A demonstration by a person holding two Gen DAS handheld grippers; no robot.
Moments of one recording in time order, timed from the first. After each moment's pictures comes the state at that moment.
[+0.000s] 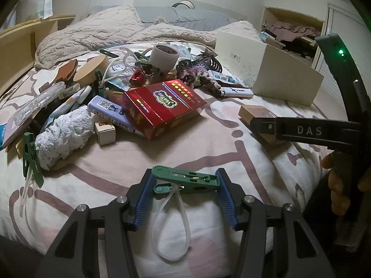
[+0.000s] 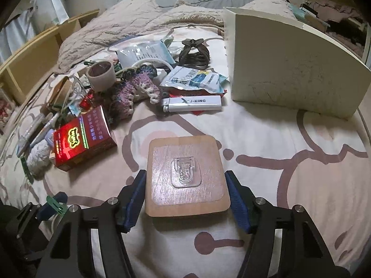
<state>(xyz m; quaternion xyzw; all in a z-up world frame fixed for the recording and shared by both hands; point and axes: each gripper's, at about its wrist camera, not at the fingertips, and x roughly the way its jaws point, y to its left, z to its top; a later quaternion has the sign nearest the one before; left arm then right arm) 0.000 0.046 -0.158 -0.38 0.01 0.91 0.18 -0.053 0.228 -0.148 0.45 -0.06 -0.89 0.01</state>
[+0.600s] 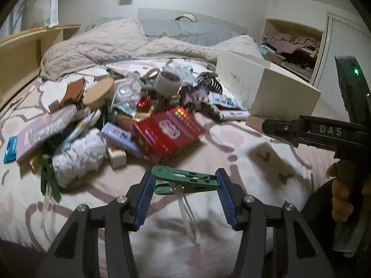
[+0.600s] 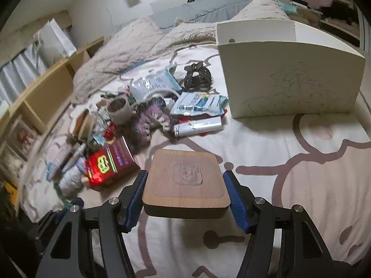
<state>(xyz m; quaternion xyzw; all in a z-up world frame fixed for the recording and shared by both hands) 0.002 0.043 -0.123 -0.35 0.00 0.92 0.17 -0.038 0.255 -0.116 0.40 -0.16 -0.90 0.05</state>
